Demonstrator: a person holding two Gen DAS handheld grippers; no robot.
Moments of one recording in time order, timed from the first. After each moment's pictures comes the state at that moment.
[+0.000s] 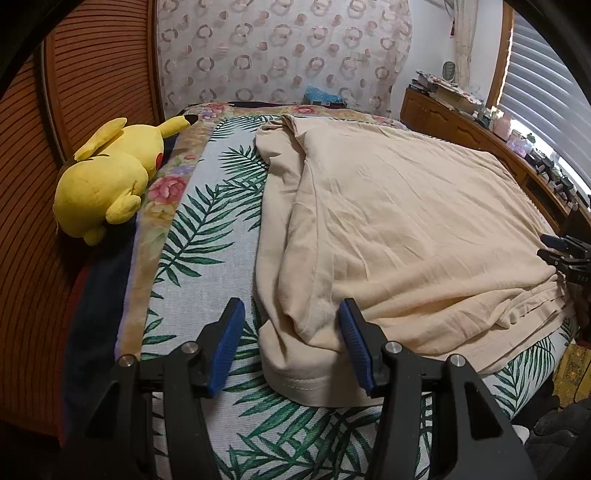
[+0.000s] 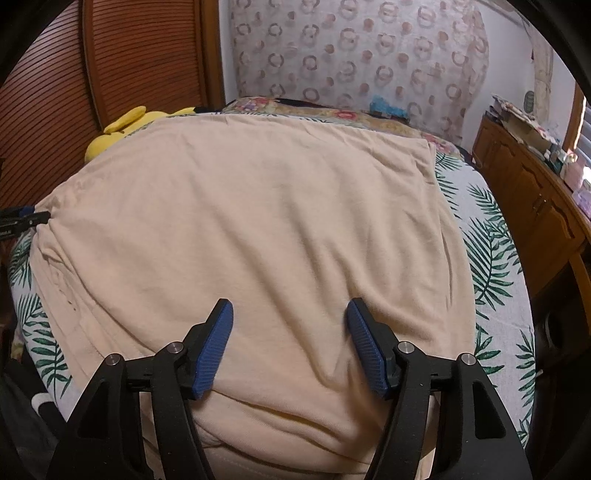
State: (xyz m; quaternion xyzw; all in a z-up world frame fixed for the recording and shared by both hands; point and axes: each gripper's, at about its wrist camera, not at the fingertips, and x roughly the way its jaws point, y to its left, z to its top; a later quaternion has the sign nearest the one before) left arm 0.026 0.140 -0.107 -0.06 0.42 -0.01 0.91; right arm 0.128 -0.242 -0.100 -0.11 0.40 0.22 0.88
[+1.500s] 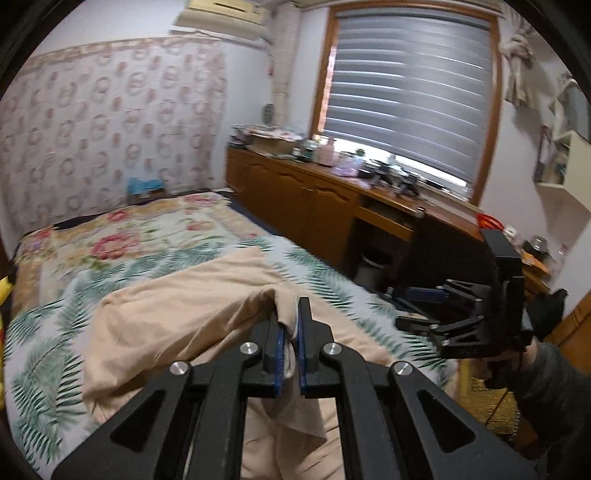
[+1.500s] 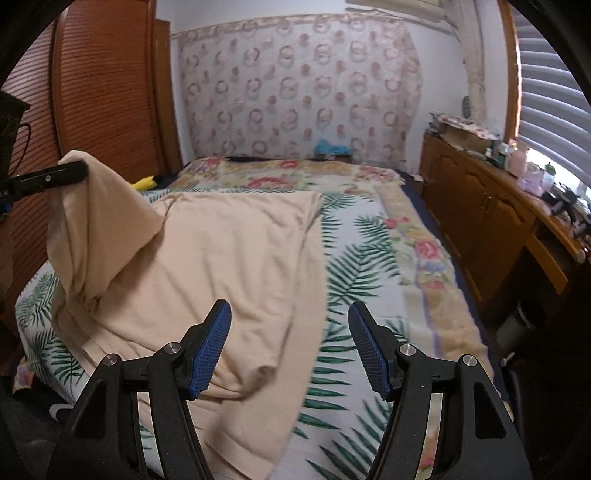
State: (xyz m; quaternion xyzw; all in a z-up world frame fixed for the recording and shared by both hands) left arm 0.095 -0.109 0.054 0.00 0.27 -0.34 0.90; right arm 0.087 -0.344 -0.026 -0.05 0.32 0.14 0.94
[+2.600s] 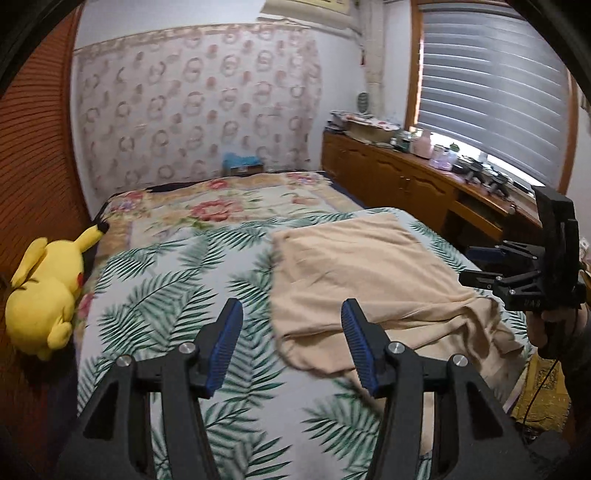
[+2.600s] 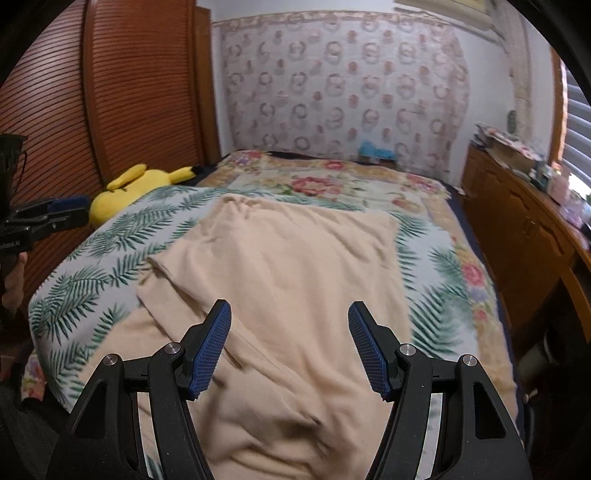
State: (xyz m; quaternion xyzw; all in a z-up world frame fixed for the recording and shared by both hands) left arm 0.085 0.026 0.002 0.00 0.30 -0.14 0.94; right arm 0.137 -0.256 -0.025 -0.08 0.32 0.22 0.92
